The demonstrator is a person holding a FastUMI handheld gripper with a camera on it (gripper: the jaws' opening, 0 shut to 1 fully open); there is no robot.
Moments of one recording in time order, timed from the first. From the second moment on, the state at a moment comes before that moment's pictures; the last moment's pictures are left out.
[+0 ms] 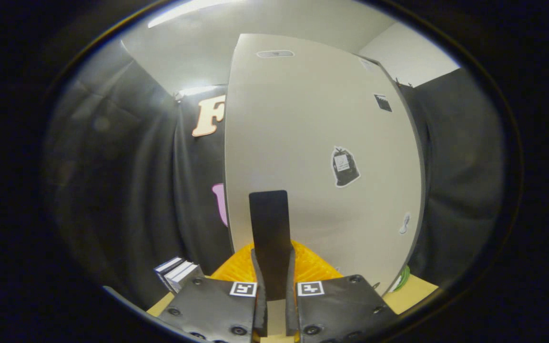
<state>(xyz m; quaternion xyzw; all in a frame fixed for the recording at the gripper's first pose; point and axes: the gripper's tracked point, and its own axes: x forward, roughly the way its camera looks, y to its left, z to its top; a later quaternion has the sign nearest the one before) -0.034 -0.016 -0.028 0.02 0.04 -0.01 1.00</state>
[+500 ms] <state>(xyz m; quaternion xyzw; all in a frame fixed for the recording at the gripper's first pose) -0.076 -0.038 -0.020 0.01 0.03 0.01 1.00</state>
